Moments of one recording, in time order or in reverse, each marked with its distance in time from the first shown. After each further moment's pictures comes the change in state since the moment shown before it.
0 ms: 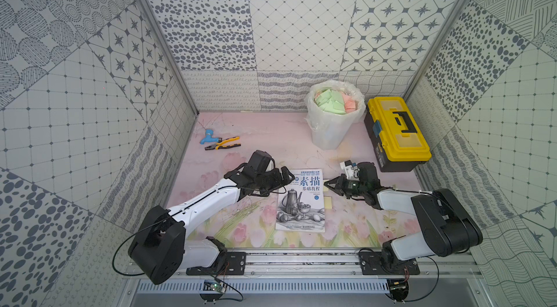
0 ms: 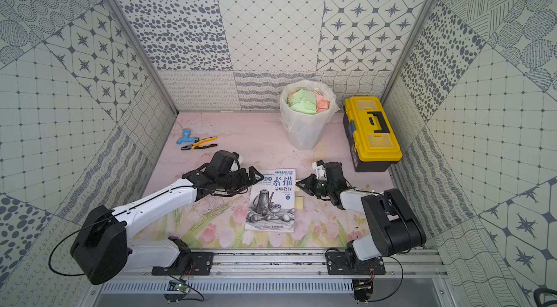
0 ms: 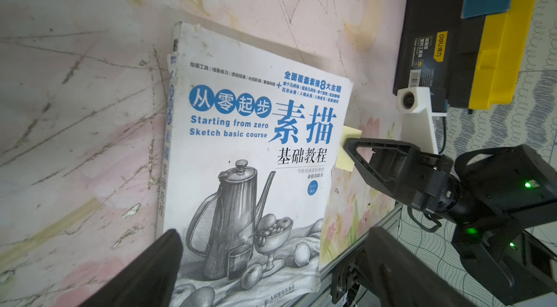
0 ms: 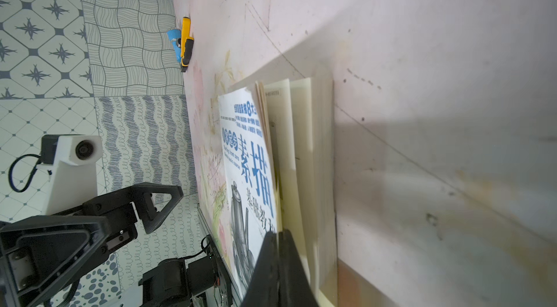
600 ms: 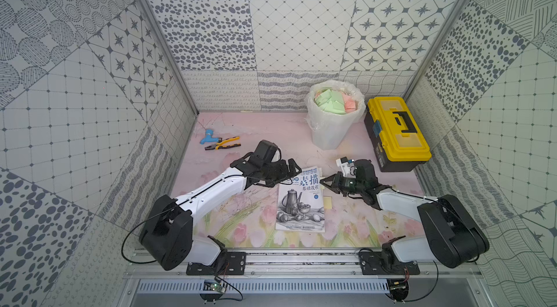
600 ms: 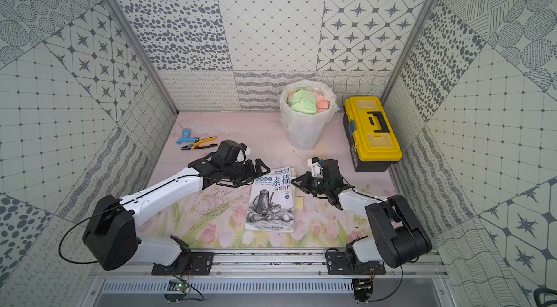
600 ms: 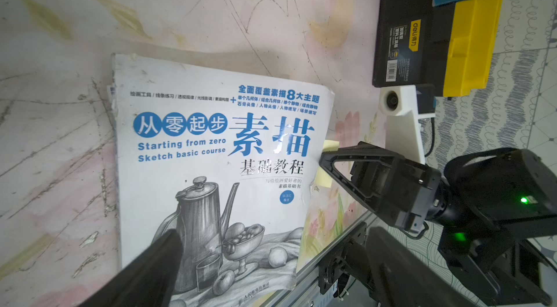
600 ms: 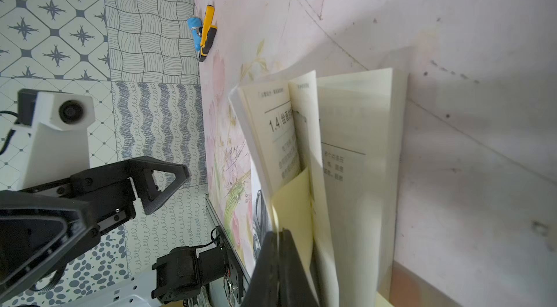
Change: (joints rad) left arm -0.026 0.139 0.219 -0.088 0.042 0.060; right arm 0.078 -0.052 0.036 -0.029 0.021 0.034
